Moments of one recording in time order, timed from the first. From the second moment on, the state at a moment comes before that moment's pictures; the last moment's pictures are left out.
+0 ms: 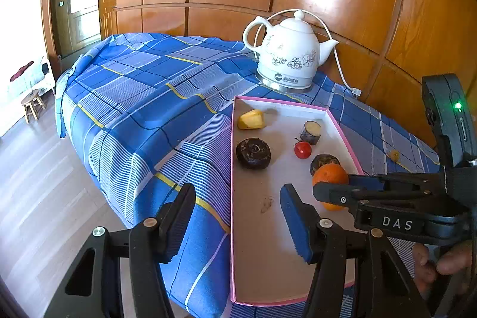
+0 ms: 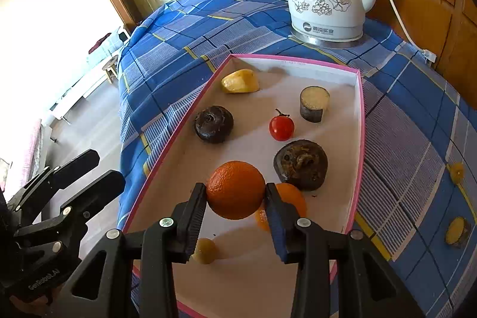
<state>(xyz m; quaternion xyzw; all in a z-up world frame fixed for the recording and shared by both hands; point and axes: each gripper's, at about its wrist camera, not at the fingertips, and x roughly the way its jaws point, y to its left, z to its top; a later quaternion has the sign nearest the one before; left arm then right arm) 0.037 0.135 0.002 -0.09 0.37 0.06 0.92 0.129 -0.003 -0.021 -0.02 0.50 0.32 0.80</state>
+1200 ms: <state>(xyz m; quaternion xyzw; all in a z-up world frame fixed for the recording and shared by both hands) 0.057 0.062 0.022 -0.02 0.37 -0.03 0.93 0.110 -0.268 0.007 0.04 0.47 0.10 0.87</state>
